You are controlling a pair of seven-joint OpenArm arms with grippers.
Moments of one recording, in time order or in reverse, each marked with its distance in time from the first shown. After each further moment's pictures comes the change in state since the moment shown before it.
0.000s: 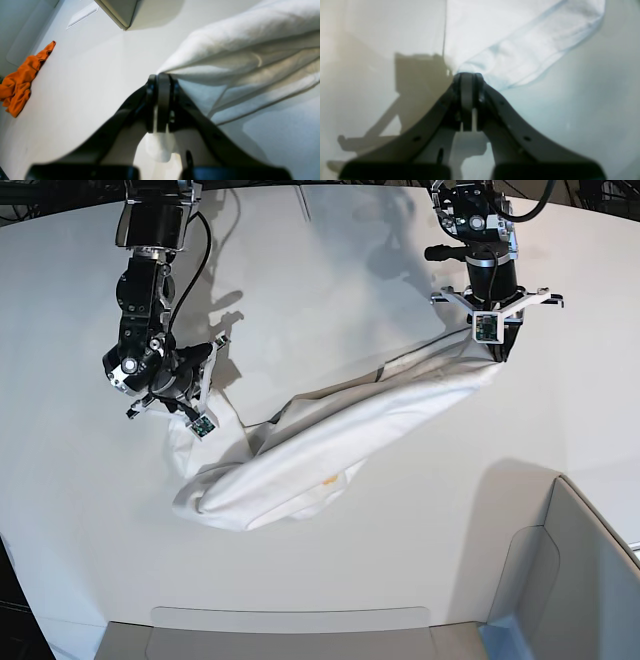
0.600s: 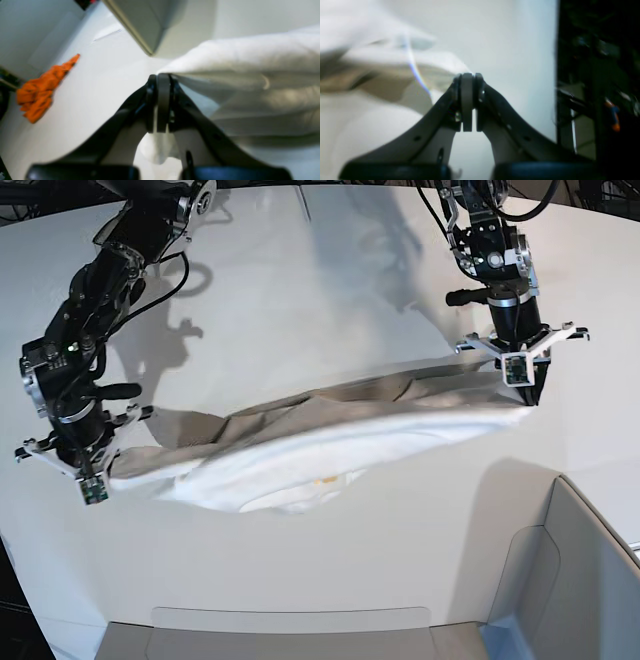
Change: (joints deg) left arm -11.9 0.0 -6.1 -0.2 0.2 -0.1 0.4; right arm 9.0 -1.7 16.5 24.9 -1.5 0.1 -1.6
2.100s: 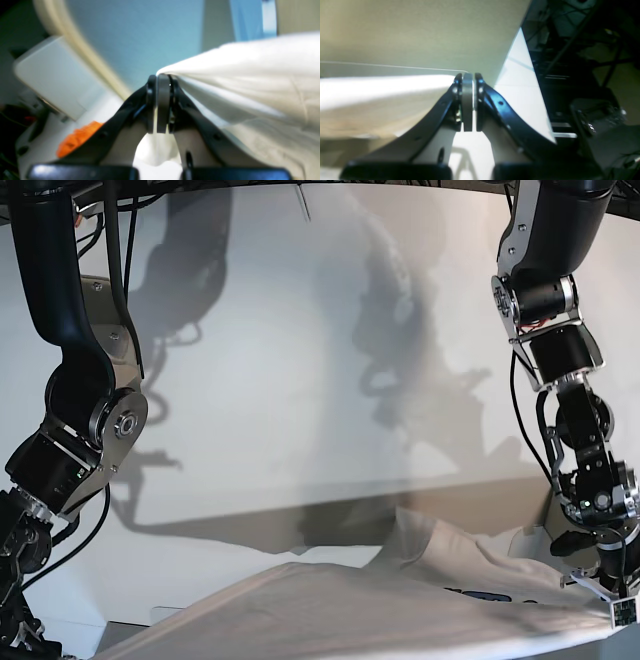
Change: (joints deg) left arm -50.5 -20.7 5.4 -19.2 -0.4 0.2 21.3; right arm 49.6 7.4 2.5 -46.2 0.3 -10.5 7.0
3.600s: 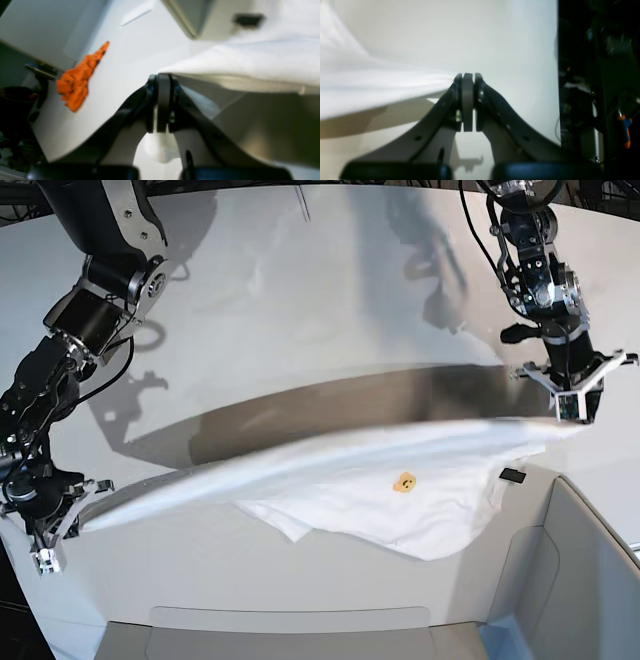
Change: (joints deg) left arm 42.9 8.9 -7.4 16.6 0.3 -0.2 -6.5; right arm -31.5 1.3 0.2 25.9 9.0 9.6 -12.8
